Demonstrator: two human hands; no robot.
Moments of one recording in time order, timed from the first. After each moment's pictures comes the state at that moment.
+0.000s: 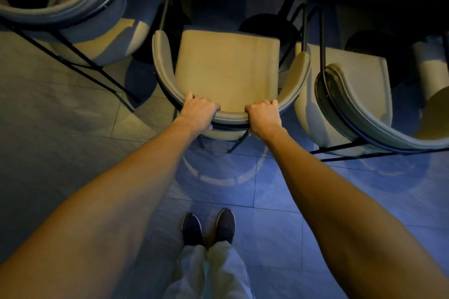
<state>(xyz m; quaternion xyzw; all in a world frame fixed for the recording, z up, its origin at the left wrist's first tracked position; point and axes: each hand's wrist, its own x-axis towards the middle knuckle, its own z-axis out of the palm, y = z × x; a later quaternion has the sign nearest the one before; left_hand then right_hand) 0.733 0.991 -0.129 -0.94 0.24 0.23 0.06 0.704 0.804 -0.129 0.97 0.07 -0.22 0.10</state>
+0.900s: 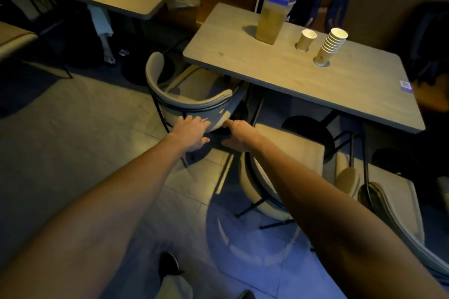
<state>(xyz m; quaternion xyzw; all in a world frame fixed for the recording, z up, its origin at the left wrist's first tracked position) 0.779 1.300 0.071 -0.99 0.07 0.15 0.01 0.810 1.128 0.086 0.95 0.21 -0.22 -0.09</state>
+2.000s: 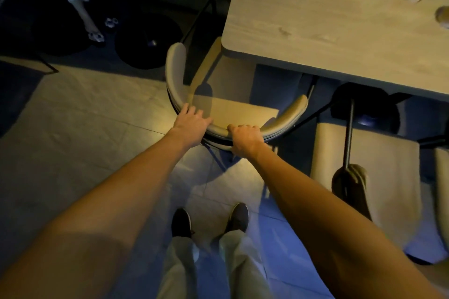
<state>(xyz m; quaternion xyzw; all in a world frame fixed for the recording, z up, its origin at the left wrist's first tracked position) 1.056 1.546 -0.111 -0.94 0.19 0.23 0.16 1.049 1.374 -0.129 0.94 0.17 -0.30 0.03</state>
